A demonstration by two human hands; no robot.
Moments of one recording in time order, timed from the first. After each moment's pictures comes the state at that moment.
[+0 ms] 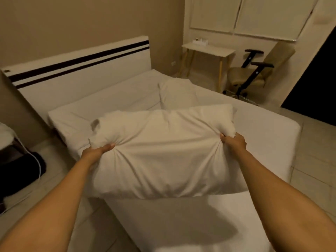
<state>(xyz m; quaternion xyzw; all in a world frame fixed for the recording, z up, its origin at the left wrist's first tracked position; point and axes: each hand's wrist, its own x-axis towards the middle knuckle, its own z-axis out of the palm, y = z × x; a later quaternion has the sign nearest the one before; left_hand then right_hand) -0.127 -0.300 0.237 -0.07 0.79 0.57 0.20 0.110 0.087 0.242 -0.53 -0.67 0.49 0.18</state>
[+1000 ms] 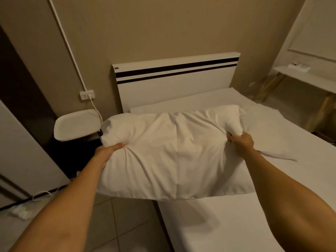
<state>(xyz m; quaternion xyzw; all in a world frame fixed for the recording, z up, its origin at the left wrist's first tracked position) -0.408 -0.606 0.229 -0.23 0.72 0.65 0.11 -0.325 -0.164 0.268 -0.38 -0.77 0.50 0.13</state>
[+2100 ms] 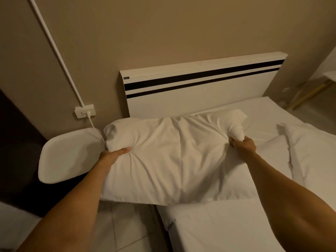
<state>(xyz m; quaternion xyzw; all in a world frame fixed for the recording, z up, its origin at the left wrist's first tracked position) -0.861 -0.684 0.167 -0.24 0.73 0.62 0.16 -0.803 -0.229 0.210 -0.39 -0.79 0.46 0.07</state>
